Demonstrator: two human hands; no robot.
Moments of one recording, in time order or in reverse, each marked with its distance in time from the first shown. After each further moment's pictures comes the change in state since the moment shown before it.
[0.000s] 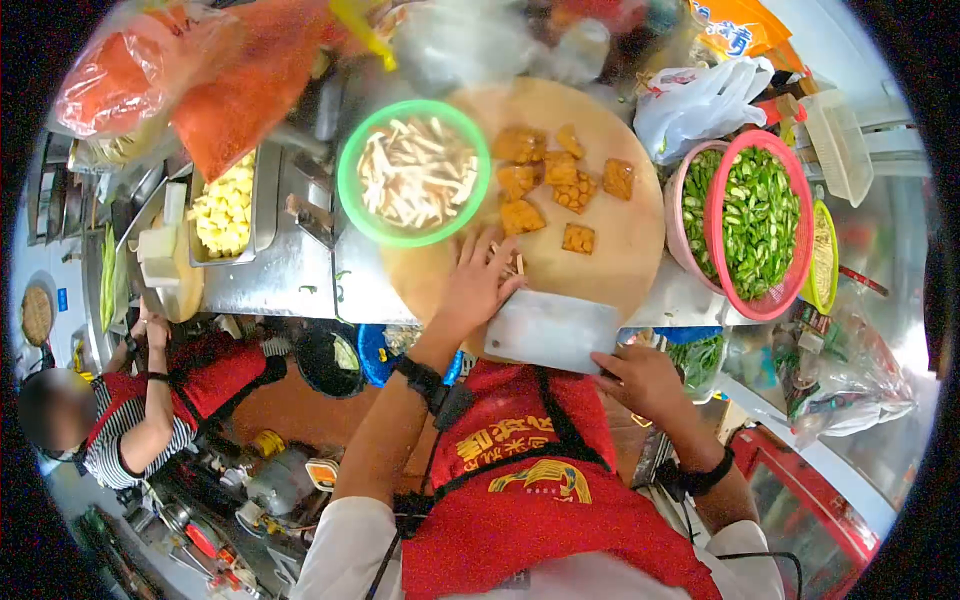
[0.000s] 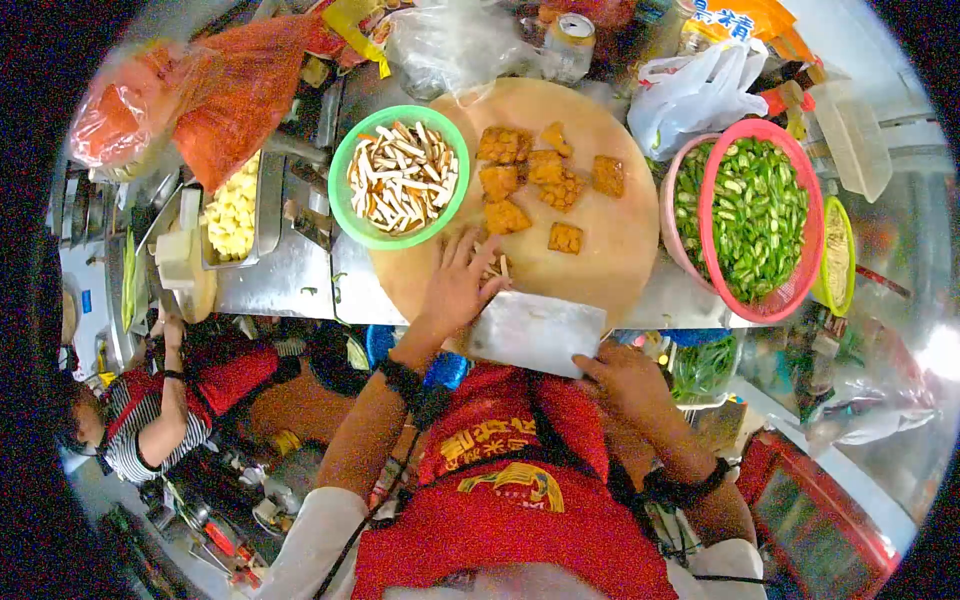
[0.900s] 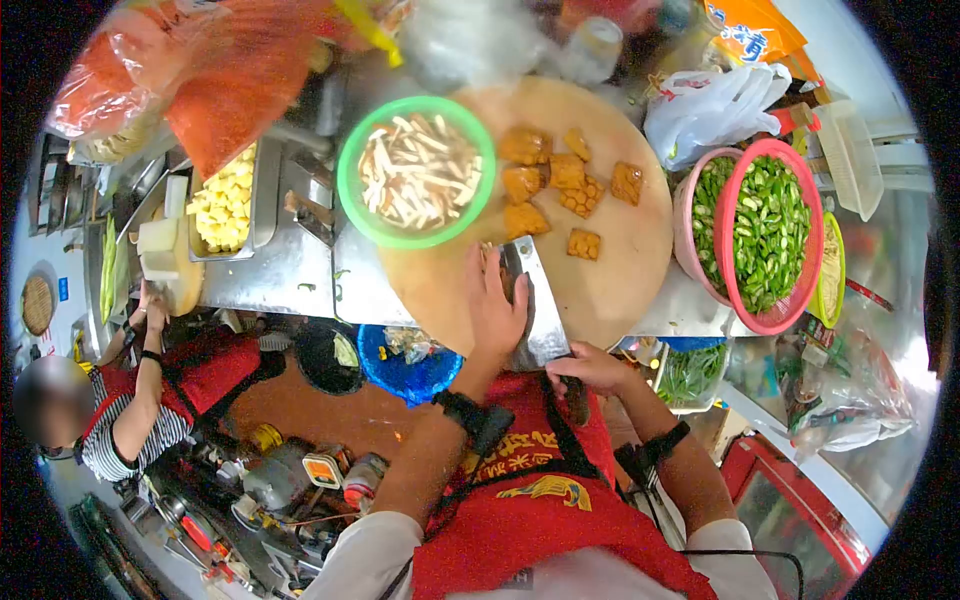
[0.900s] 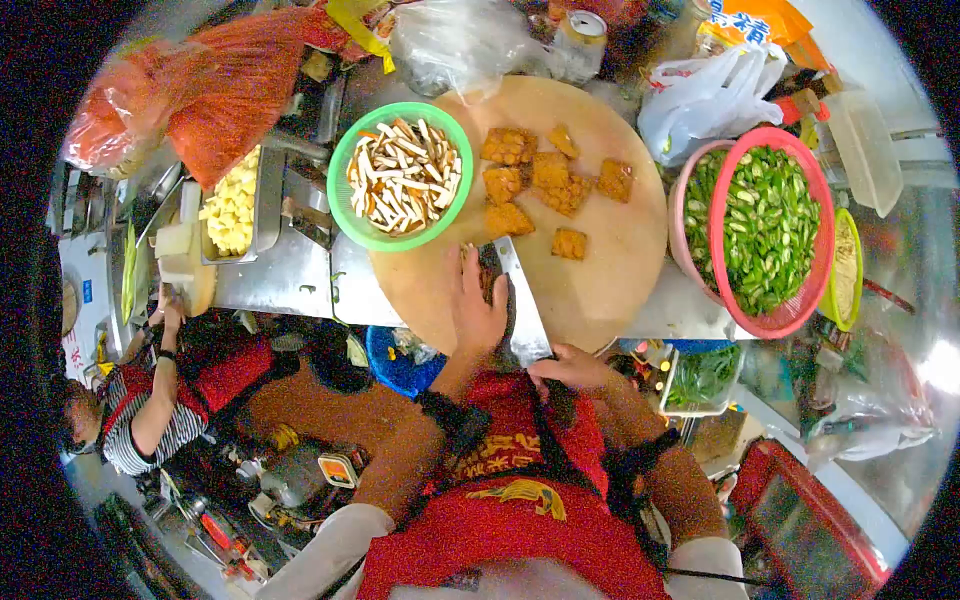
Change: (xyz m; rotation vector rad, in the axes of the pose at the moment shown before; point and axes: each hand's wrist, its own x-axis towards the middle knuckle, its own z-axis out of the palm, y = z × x) left_hand -0.013 0.045 0.034 -0.333 0.465 -0.320; right_hand 0.065 0.024 0.088 1.410 -0.519 0.304
